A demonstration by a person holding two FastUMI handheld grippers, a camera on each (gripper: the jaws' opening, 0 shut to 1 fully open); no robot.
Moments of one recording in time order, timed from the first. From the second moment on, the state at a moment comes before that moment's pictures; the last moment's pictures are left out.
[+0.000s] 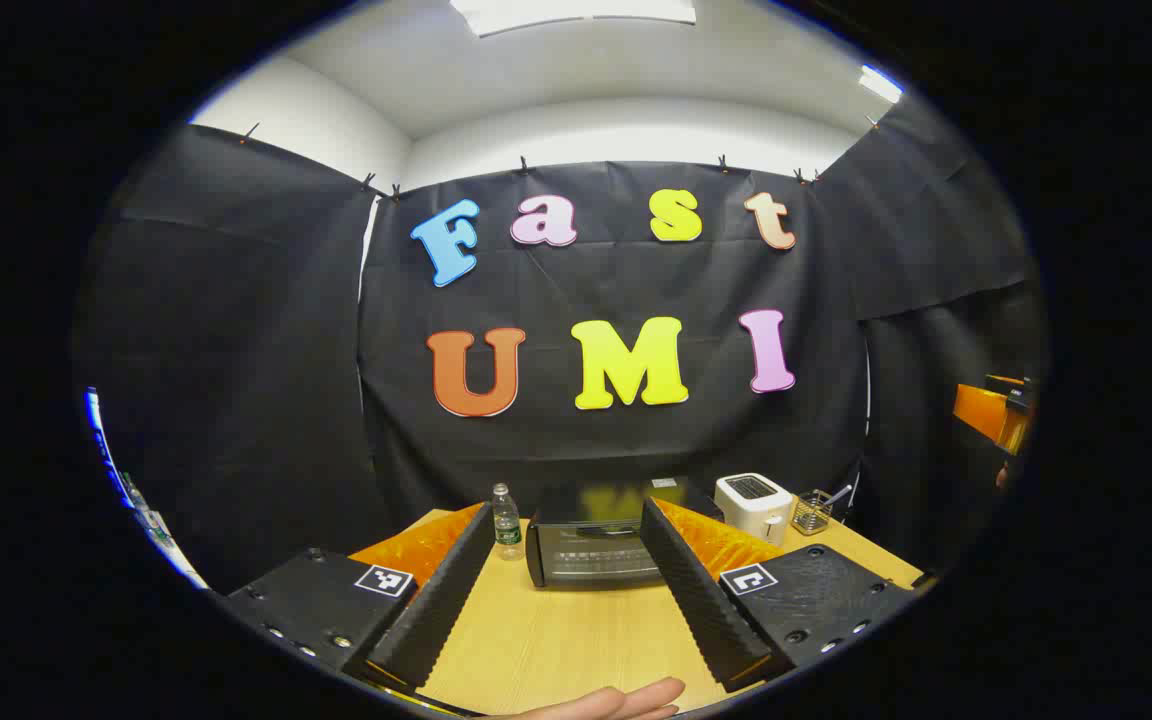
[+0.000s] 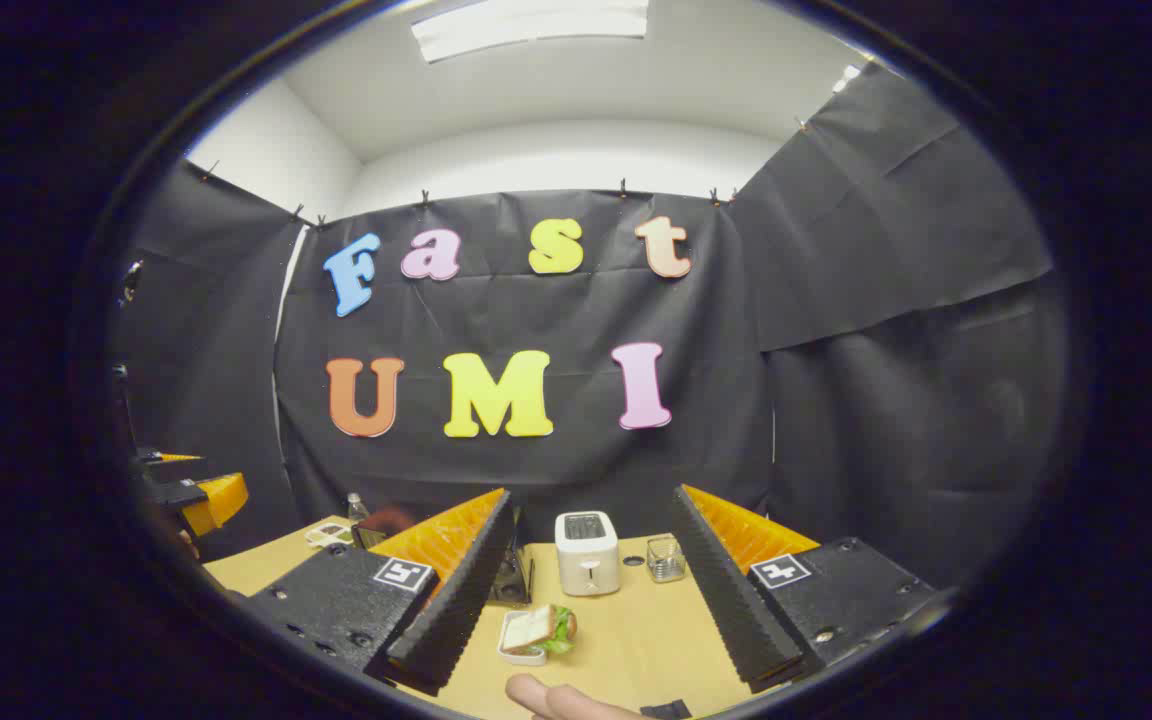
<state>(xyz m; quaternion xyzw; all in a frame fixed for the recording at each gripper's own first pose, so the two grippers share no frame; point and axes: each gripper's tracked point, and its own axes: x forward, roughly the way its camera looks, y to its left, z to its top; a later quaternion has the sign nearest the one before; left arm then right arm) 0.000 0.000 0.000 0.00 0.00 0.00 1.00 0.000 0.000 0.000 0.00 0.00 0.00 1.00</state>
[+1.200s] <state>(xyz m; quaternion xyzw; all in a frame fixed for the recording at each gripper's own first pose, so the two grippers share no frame) 0.108 -0.016 -0.015 -0.04 -0.01 -0.02 1.00 0.030 -0.007 -0.004 0.02 -0.01 0.00 1.00</state>
